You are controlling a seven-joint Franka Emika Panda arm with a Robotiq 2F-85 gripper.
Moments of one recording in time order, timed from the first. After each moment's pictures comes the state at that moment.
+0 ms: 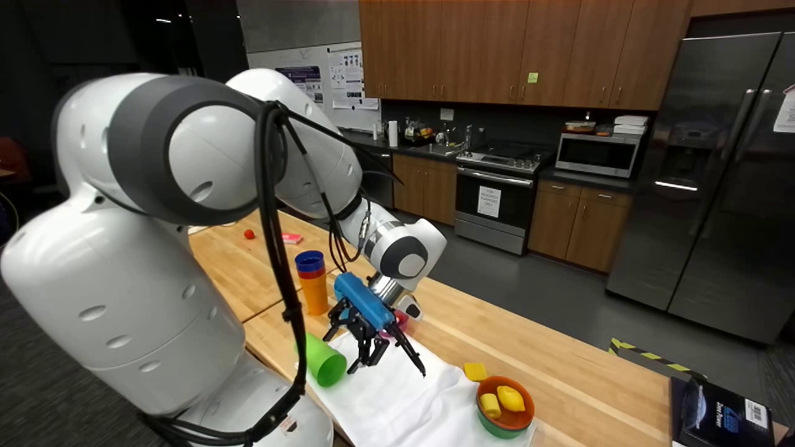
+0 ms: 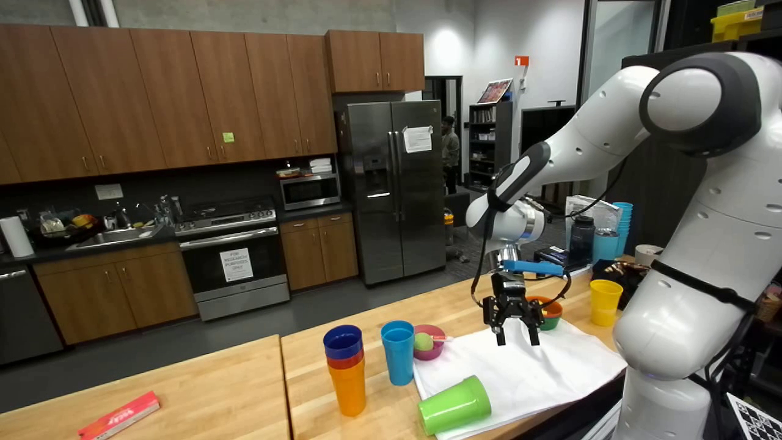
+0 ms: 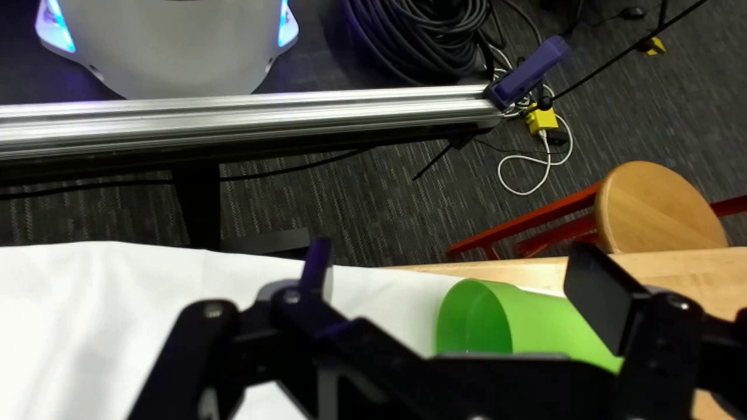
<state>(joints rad) -0.03 -0.23 -0.07 -2.67 0.36 1.76 -0.09</state>
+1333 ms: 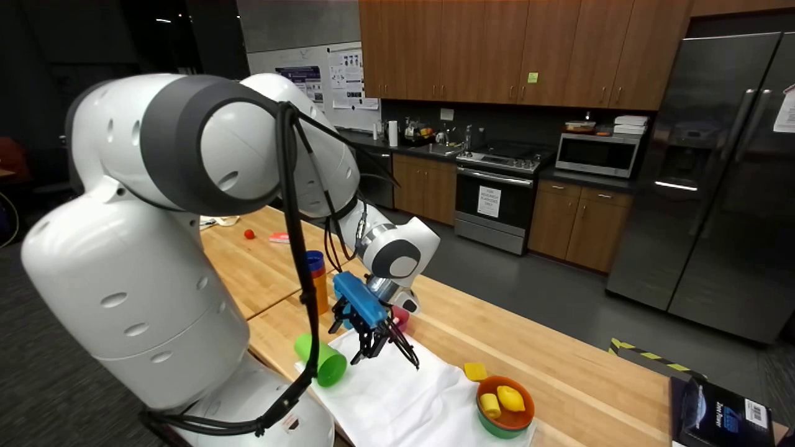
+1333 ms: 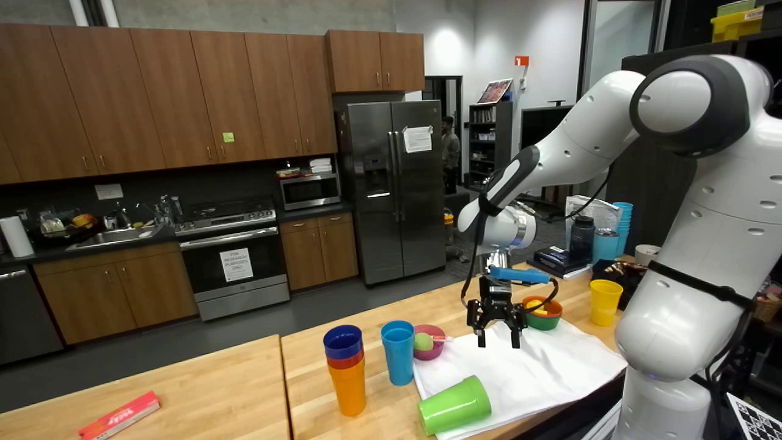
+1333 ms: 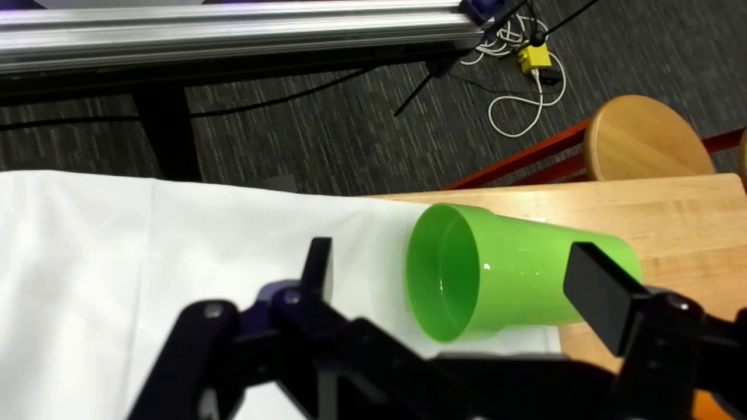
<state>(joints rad) -0.01 -0.19 -0.03 -2.66 0.44 1.92 -0.07</state>
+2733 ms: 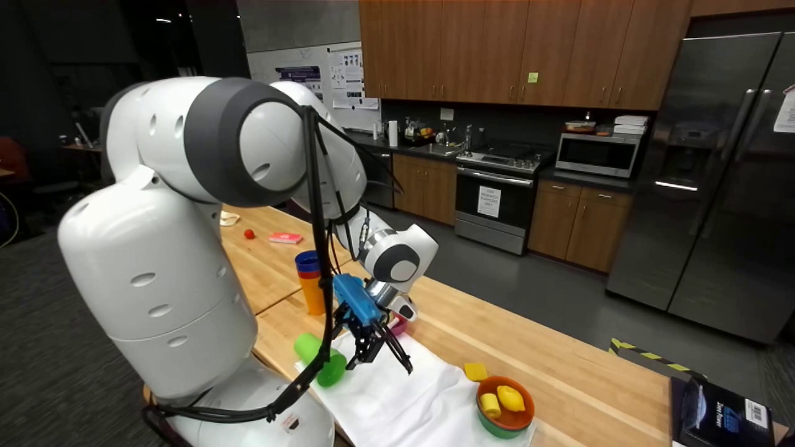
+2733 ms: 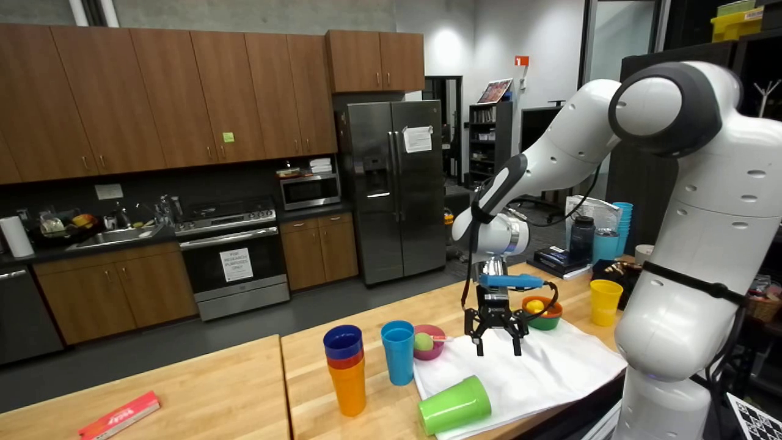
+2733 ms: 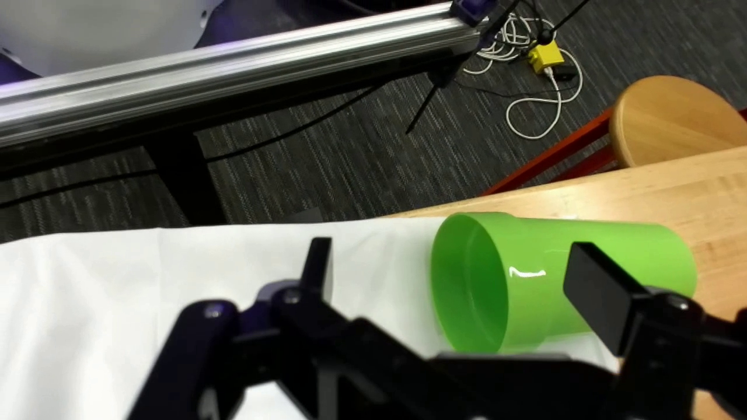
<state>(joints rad) 0.00 -0.11 -0.01 -2.64 0.44 1.91 0.08</state>
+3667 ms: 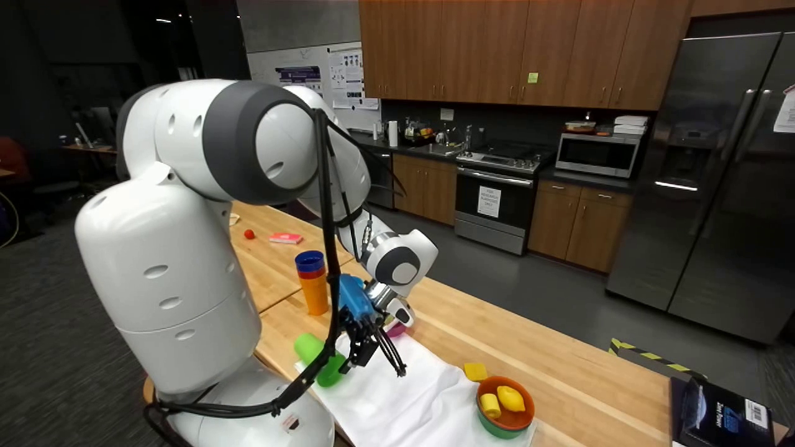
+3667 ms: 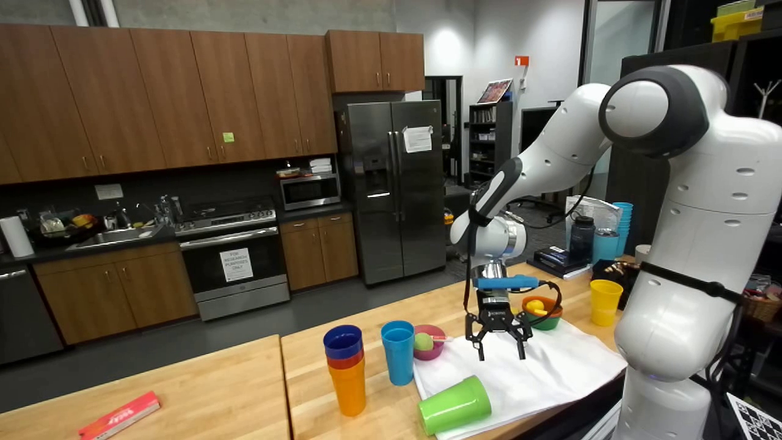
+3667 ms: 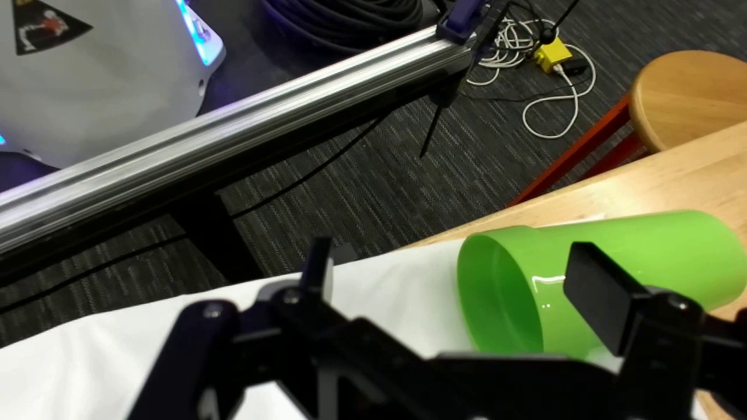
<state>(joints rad) -0.01 -0.07 -0.01 -2.62 0.44 1.86 0.25</state>
